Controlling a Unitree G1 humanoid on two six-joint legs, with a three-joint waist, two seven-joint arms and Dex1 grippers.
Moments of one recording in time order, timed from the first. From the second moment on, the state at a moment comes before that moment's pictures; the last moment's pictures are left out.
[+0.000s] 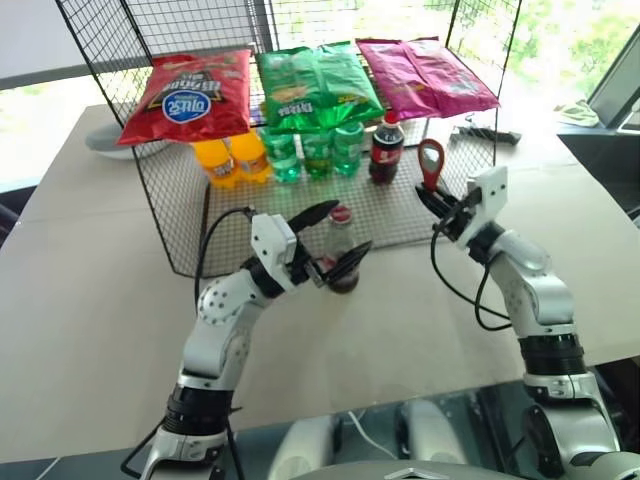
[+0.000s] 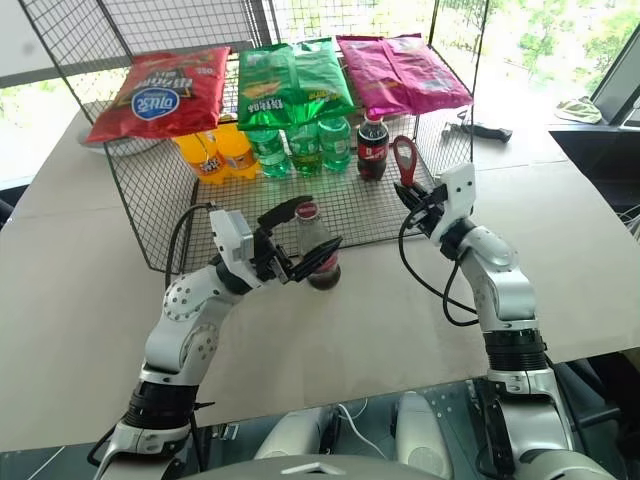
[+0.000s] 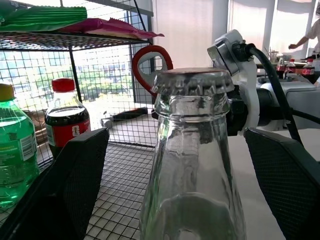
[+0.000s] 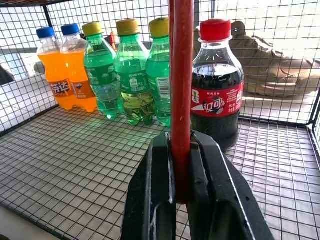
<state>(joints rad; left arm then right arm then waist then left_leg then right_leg) -0.21 0.31 -0.04 -0.21 -0.40 0.00 -0.80 -0.47 -0.26 -0.05 0.04 0.36 0.27 0.58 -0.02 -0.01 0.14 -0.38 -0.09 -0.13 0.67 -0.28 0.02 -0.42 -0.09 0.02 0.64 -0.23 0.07</state>
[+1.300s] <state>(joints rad) -0.18 0.31 -0.04 -0.23 -0.42 -0.04 -0.82 -0.41 -0.34 0.22 -0.01 -0.06 -0.33 0.63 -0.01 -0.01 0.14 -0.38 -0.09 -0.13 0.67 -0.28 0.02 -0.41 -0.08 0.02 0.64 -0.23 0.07</state>
